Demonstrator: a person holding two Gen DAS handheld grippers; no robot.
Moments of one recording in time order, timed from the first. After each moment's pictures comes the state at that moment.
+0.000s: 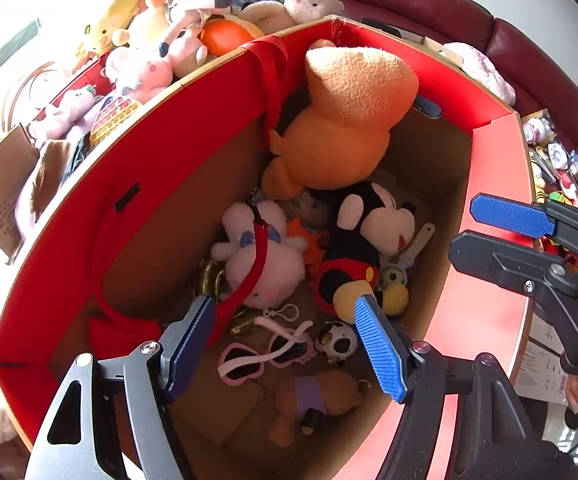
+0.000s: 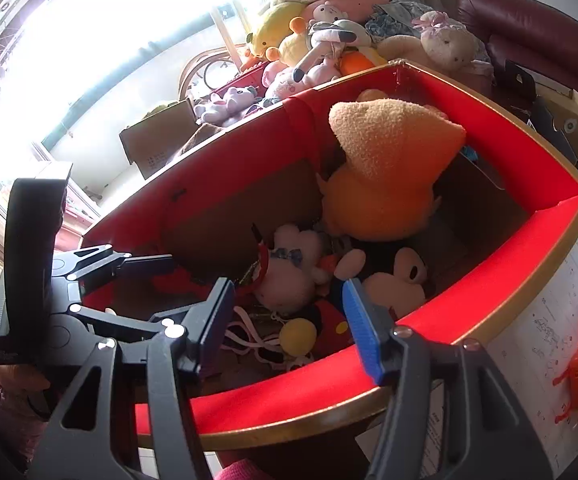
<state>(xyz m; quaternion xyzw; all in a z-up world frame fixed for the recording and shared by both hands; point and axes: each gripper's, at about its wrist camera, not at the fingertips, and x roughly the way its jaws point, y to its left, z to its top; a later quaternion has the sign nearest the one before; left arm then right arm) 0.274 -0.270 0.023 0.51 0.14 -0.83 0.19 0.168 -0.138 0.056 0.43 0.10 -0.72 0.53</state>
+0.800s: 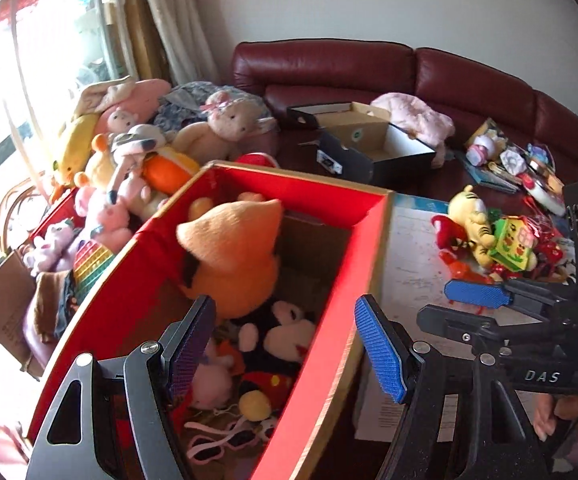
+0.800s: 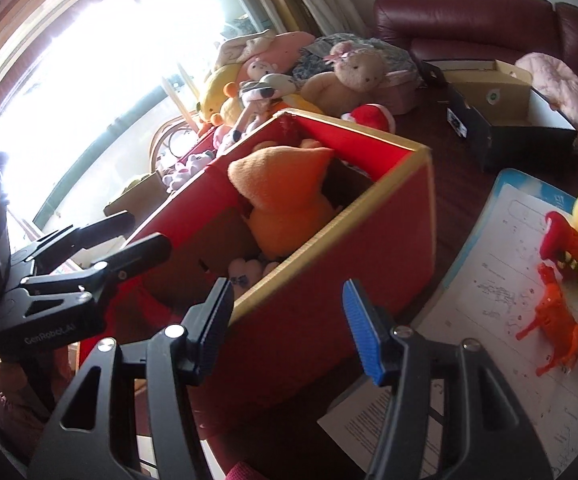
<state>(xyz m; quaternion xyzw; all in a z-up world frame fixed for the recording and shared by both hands) 0.197 -0.147 0.108 0.40 0.02 -0.91 0.13 0.110 0.002 0.061 0.42 -0.03 -0.79 0.45</state>
